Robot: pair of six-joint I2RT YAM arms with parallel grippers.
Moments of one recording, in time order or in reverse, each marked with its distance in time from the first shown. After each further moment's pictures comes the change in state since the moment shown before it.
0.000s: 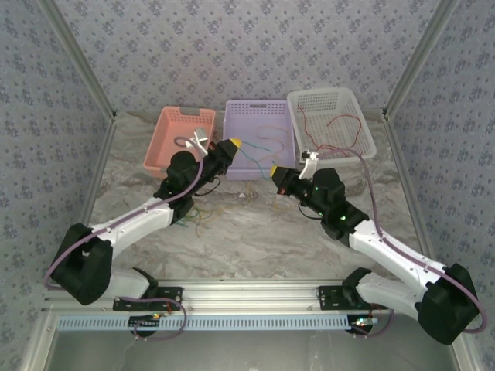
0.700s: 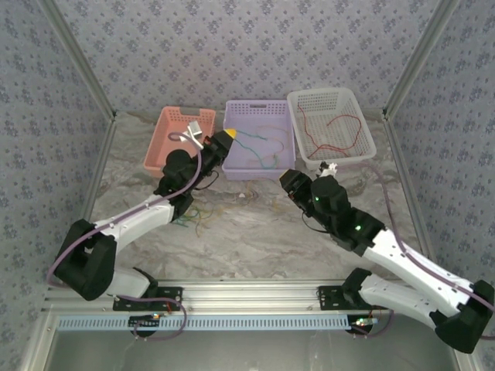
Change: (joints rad) left arm 0.026 0.033 0.030 0.126 -0.021 0.087; right arm 0.178 -0.162 0.158 -0.490 0.348 0.421
